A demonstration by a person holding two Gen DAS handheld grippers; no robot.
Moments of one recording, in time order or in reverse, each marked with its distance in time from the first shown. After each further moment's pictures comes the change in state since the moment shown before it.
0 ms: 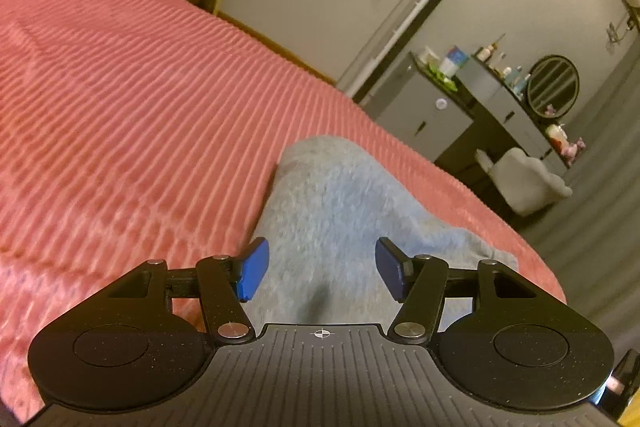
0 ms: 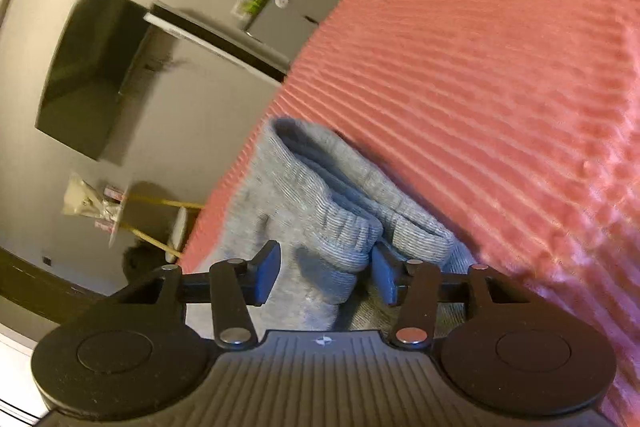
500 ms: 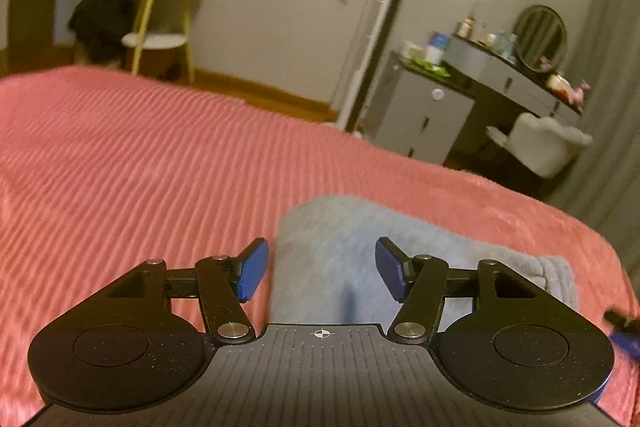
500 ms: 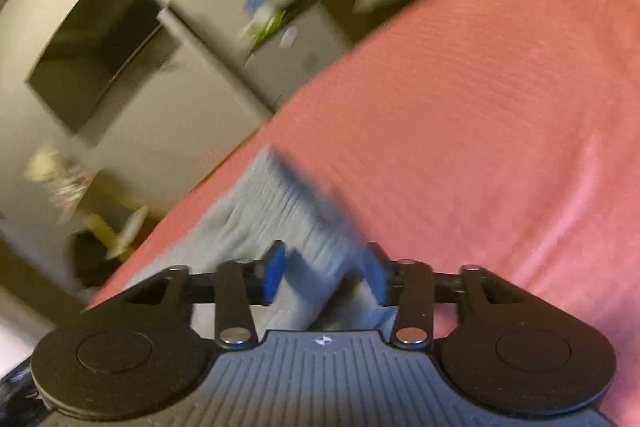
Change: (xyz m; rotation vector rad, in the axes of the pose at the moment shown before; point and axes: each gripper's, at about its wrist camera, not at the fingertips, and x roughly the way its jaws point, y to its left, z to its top) left arm 0.026 -0.038 0.035 0.307 -0.070 0.069; right arm -0.052 0.038 -0.007 -0.360 -0.280 -0.220
